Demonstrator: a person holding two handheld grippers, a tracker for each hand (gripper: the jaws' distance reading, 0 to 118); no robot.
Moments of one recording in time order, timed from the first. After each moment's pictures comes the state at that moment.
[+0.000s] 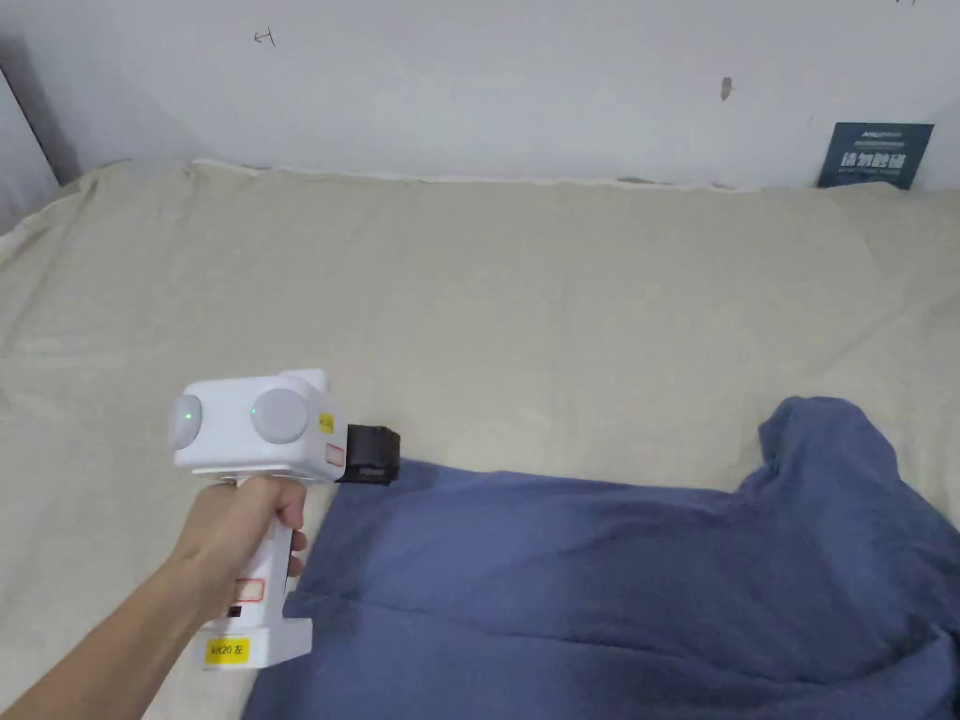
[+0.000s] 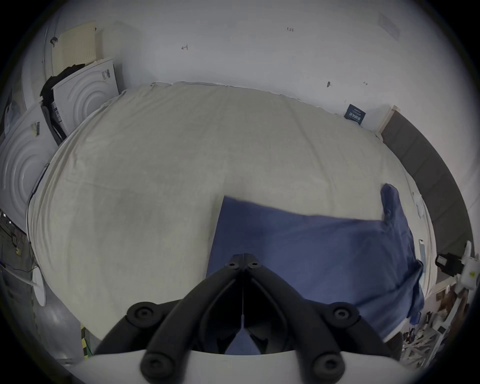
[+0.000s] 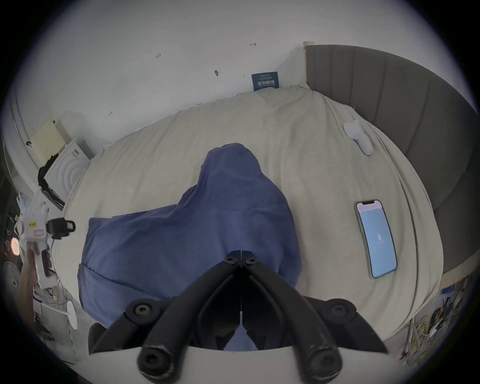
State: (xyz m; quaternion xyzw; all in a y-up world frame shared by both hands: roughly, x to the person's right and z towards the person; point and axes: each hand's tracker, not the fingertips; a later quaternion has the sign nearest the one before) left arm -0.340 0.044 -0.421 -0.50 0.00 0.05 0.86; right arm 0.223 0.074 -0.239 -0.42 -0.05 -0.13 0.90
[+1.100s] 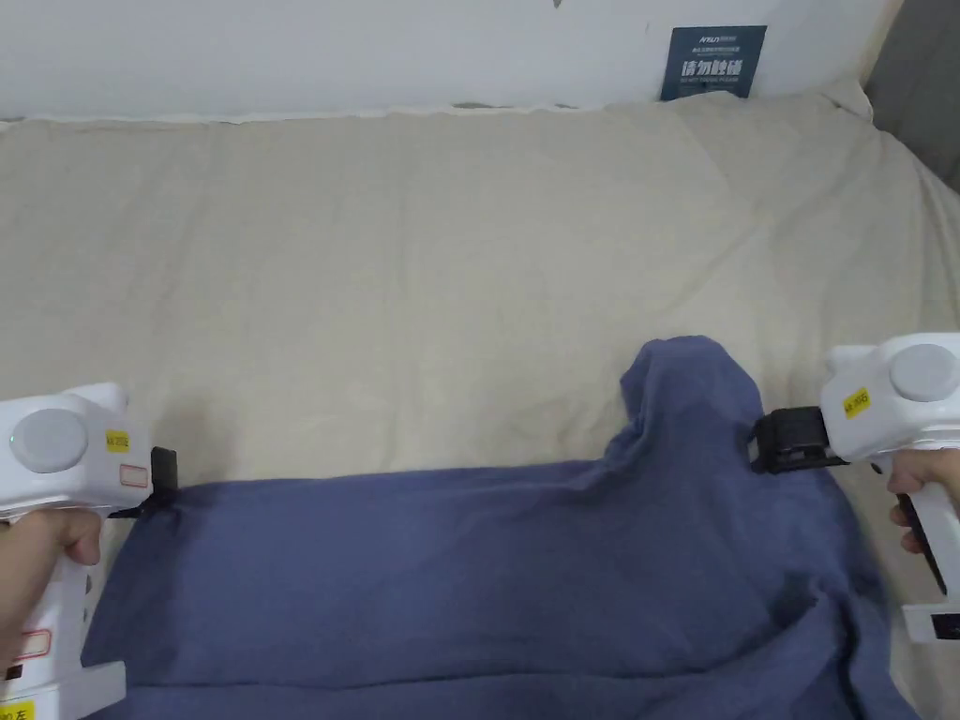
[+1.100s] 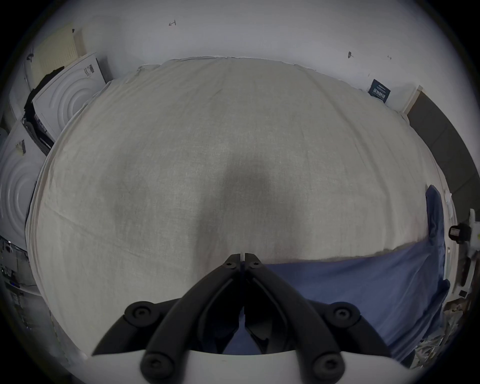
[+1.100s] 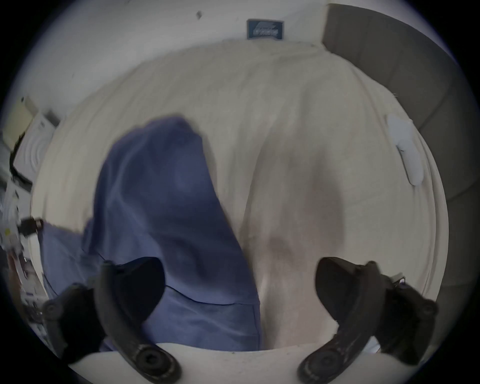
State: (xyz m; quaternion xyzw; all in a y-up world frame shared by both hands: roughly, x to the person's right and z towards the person) left arm -0.318 0.008 -0.467 -0.52 0.01 0.04 0.85; right arm 0.289 0.010 -0.418 -0.58 -0.06 -0.04 0.81
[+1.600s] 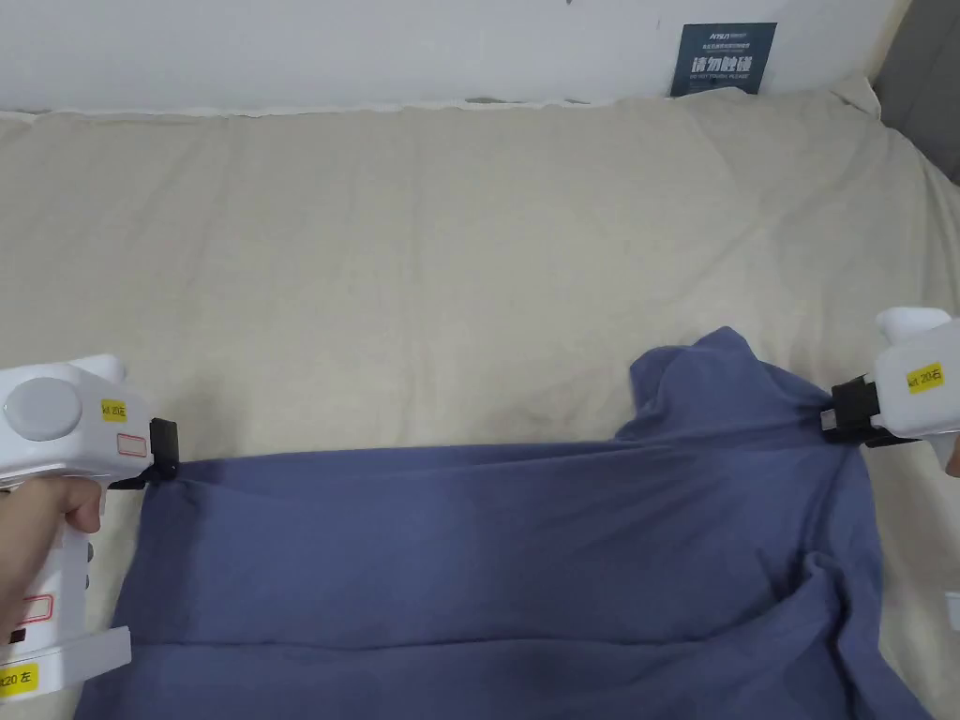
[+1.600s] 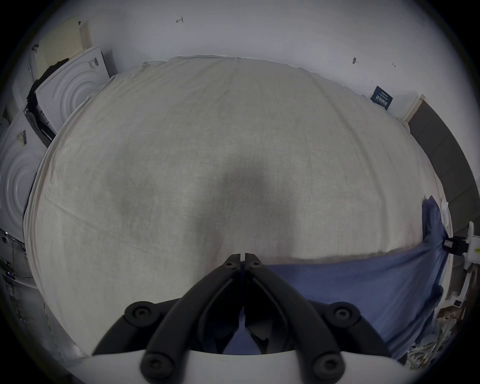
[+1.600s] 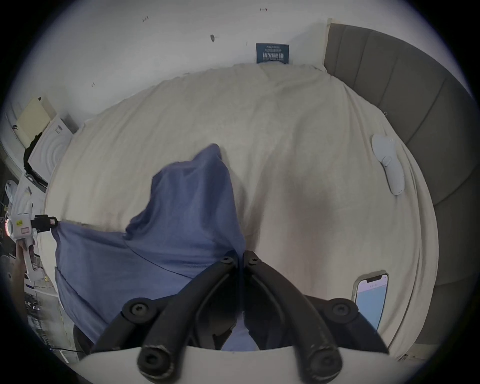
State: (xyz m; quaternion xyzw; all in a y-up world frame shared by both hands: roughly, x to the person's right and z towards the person) left arm -0.334 0.034 -0.447 -0.51 0.00 0.06 0.86; right arm 0.295 0.069 -0.369 -0.50 -0.04 -0.07 0.86
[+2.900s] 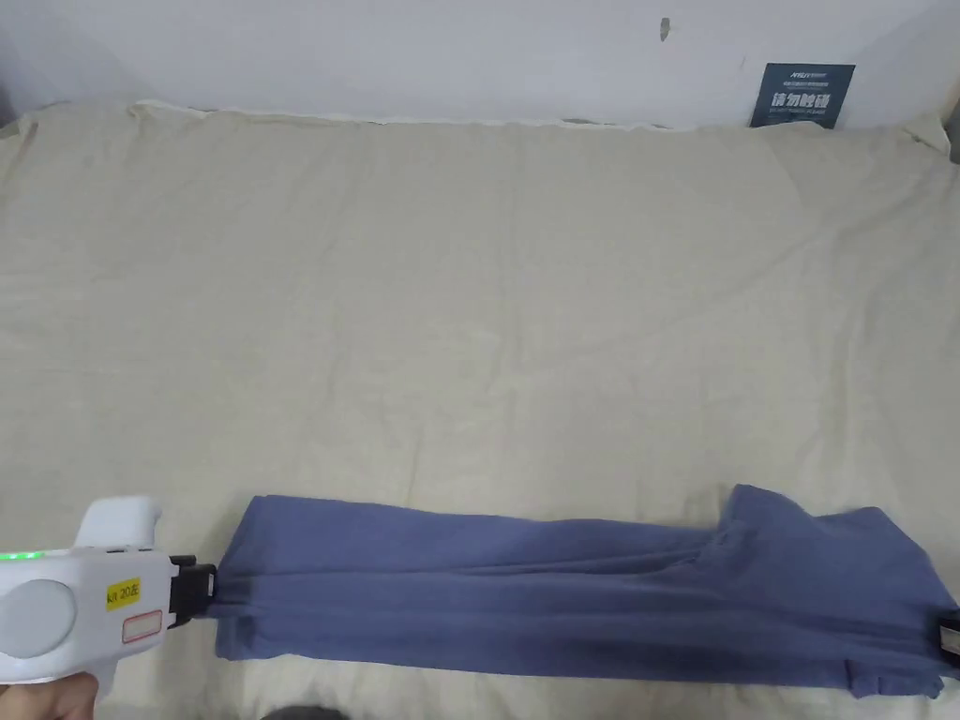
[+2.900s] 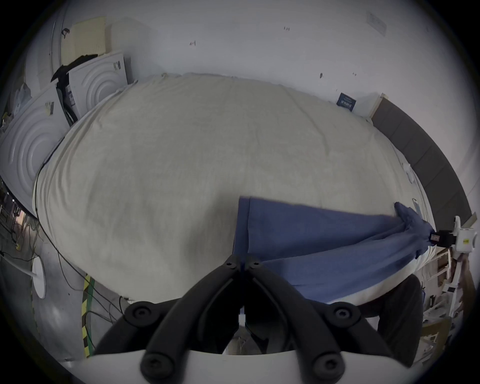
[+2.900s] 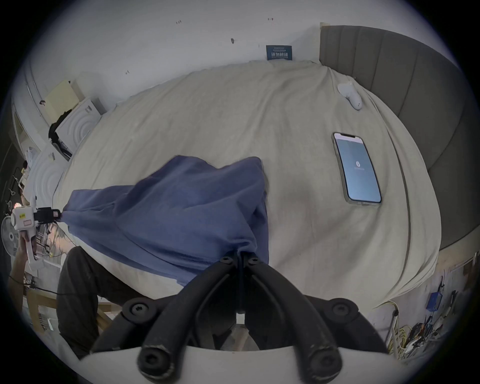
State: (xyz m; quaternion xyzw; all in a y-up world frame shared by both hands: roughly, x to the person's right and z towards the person) left arm -0.392 0.025 -0.162 -0.49 -0.03 0.06 0.87; right arm 0.267 0.035 -0.105 -0.49 0.01 -0.07 0.87
